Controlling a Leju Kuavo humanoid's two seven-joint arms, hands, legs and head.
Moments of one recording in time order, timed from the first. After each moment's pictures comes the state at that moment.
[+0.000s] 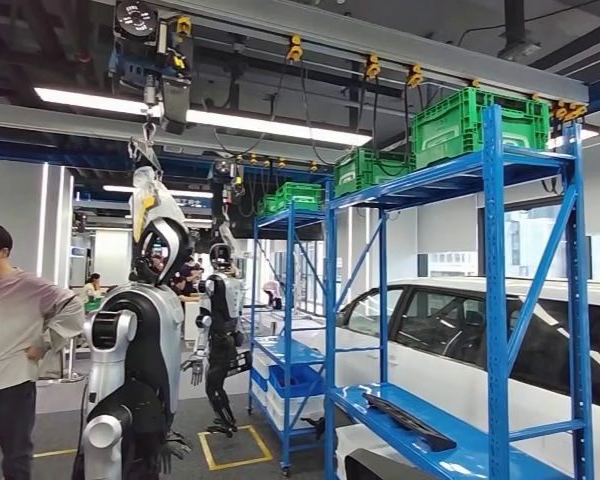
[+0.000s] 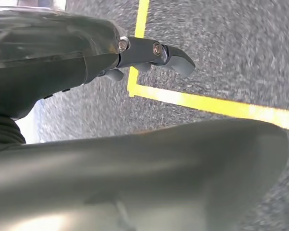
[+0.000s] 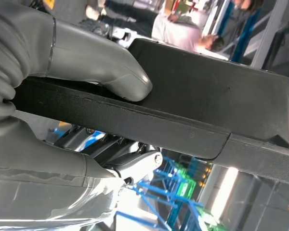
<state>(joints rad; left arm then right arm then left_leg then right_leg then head) -0.04 -0.04 1.50 -0.36 -0.91 0.02 -0.16 0.06 0.02 0.12 -1.99 0.25 0.16 -0.63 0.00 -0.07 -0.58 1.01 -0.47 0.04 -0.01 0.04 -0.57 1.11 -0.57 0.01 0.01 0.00</state>
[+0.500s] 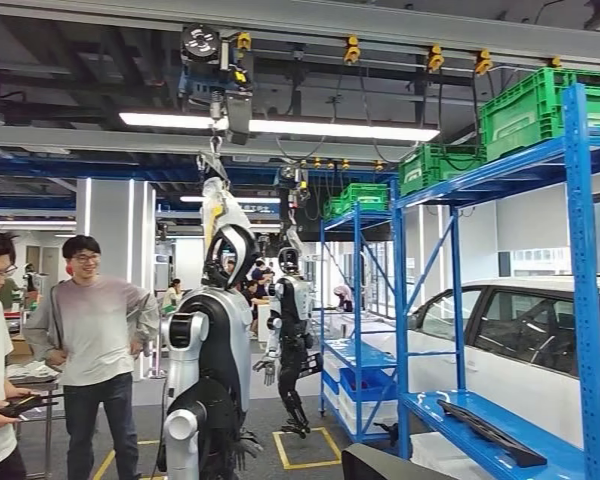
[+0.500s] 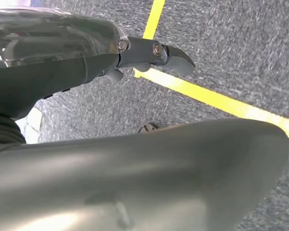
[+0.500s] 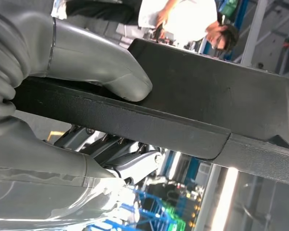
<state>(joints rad) -0.06 -0.05 1.53 -0.36 -0.90 -0.01 -0.20 0.03 0.02 0.12 -1.99 0.24 0.18 -0.61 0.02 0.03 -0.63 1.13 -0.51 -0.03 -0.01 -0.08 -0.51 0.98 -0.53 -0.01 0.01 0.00</state>
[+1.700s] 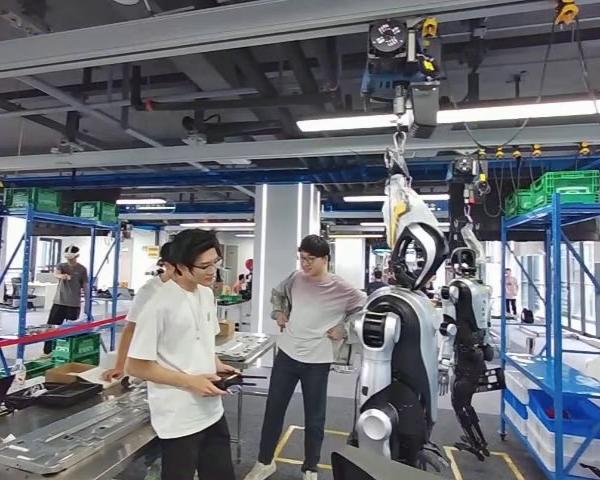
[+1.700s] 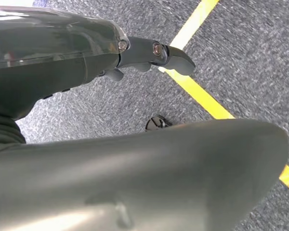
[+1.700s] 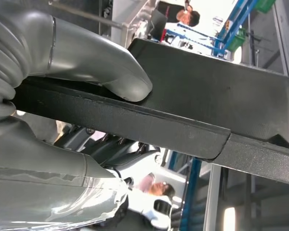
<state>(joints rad) -0.06 -0.07 1.51 -0.35 -0.92 -0.04 -0.21 0.02 0.01 0.14 -1.98 0.23 0.17 -0.59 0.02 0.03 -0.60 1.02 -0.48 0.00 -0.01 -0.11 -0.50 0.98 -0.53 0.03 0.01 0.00</state>
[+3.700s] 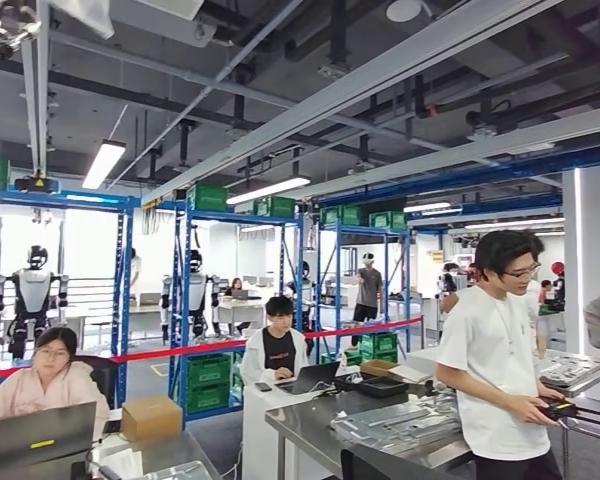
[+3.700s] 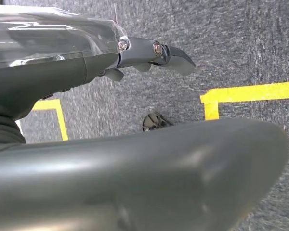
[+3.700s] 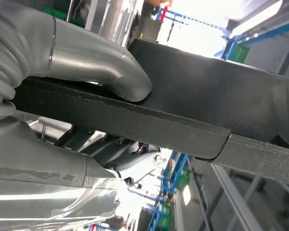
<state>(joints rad) -0.06 -0.06 1.51 -0.33 -0.92 -0.05 -0.22 0.04 0.01 0.15 -1.98 0.22 0.18 -0.59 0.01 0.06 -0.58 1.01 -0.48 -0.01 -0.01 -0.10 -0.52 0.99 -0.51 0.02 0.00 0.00</state>
